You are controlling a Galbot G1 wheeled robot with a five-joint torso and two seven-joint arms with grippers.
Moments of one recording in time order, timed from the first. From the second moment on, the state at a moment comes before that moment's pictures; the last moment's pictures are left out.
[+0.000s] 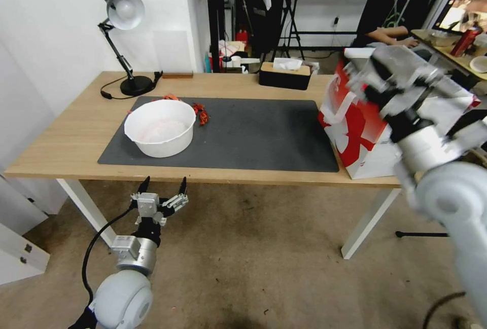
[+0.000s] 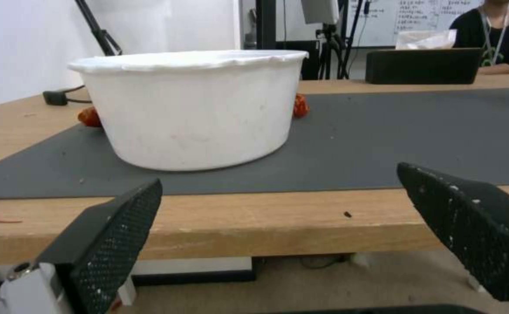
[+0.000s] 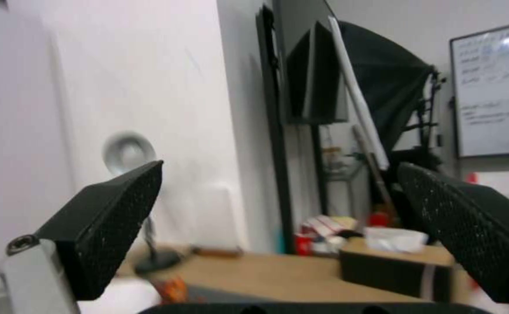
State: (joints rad) left arm 1.52 -1.05 -0.32 -2.02 -0.40 -0.15 -0.32; right arm -1.16 0.95 0.55 2.25 0.81 -0.11 0.00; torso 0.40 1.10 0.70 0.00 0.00
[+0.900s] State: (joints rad) left arm 1.53 -1.08 -0.32 -2.02 -0.39 -0.16 -0.32; right arm -1.63 1.15 0.44 2.10 0.19 0.21 0.21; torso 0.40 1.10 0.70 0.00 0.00
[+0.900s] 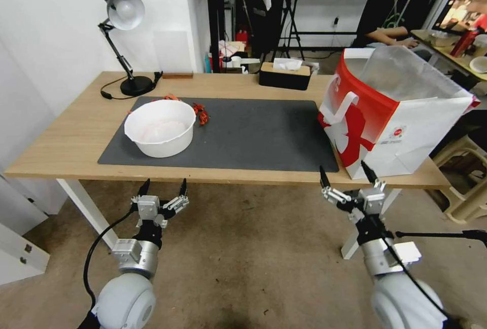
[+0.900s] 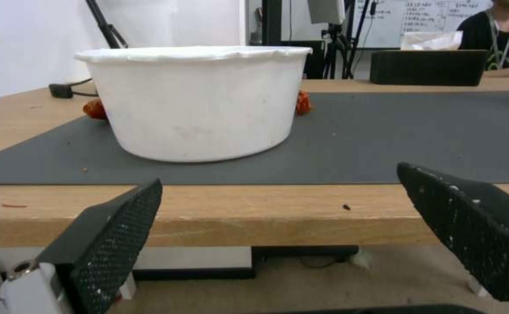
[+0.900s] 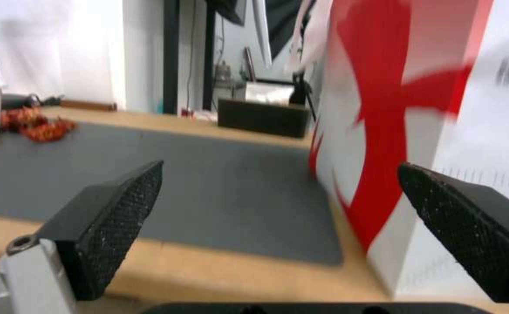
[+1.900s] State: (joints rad) left arm 1.55 -1.08 -0.33 -2.01 -0.38 -0.18 -0.32; right arm -1.62 1.20 0.38 2.04 0.15 0.23 0.25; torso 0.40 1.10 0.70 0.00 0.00
